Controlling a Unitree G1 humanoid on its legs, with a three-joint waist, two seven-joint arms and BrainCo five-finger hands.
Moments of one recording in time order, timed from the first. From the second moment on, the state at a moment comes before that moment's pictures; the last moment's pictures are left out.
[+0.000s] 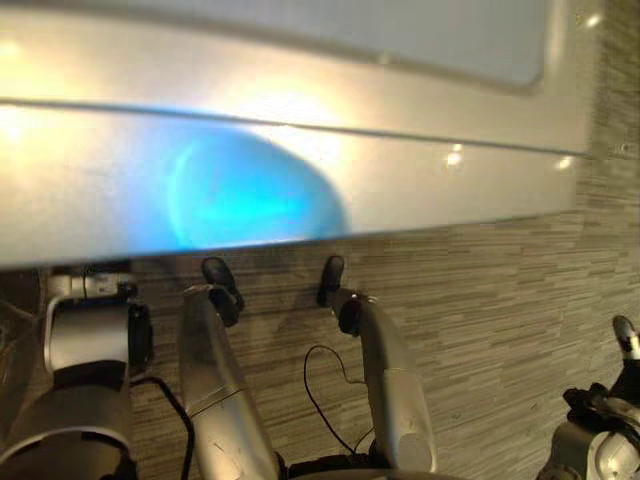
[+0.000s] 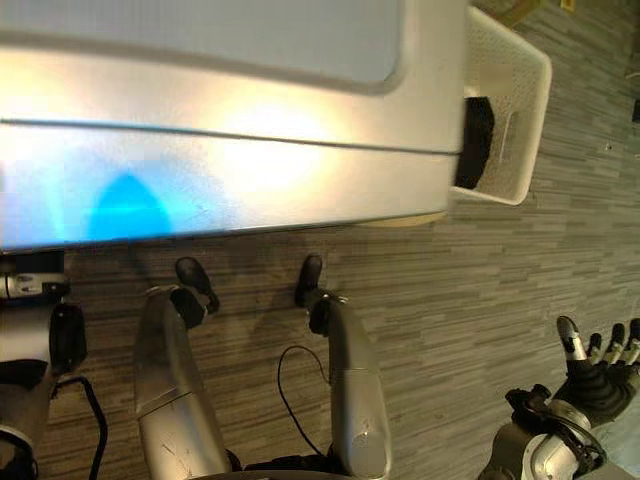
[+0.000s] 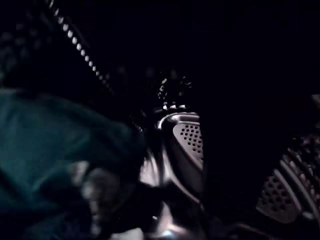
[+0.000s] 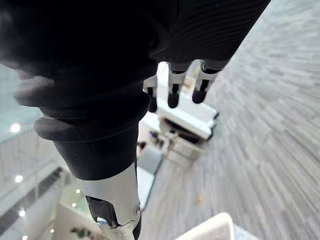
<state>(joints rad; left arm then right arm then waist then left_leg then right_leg) -0.89 0.65 0.17 0.42 -0.17 0.01 0.65 0.38 0.07 -0.46 -0.40 0.50 -0.27 -0.35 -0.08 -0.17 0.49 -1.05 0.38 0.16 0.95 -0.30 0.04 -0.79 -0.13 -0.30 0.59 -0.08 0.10</state>
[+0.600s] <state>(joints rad) 0.13 0.00 0.27 0.27 -0.14 0.06 0.35 0.31 0.07 -0.56 -0.32 0.50 -0.21 -0.32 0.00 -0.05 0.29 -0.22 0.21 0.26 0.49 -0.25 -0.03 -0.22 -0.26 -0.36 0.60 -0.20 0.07</state>
